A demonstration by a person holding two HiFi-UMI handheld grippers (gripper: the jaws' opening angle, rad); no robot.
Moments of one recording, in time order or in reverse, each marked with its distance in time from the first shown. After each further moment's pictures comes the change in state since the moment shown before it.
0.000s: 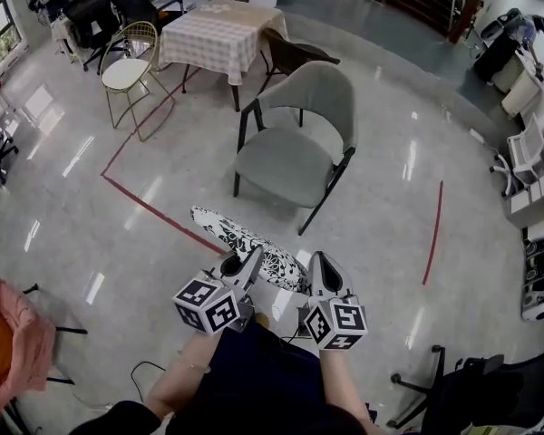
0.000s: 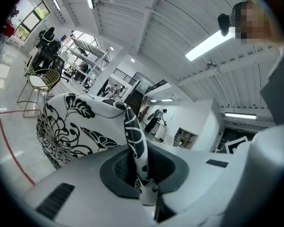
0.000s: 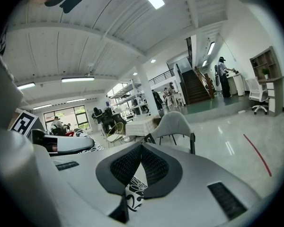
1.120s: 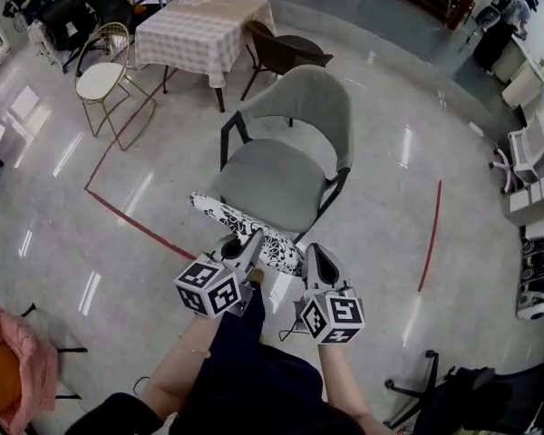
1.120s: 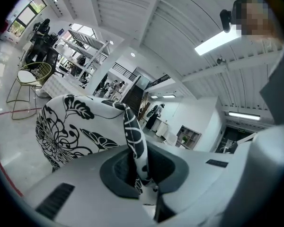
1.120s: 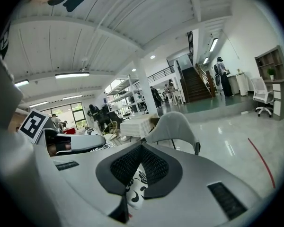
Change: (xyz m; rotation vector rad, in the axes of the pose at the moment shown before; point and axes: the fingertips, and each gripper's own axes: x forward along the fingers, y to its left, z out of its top) left arm 0.156 0.072 0.061 -0.005 0.062 -0.010; right arm 0.139 -0.055 0.048 -0.011 0.045 -0.018
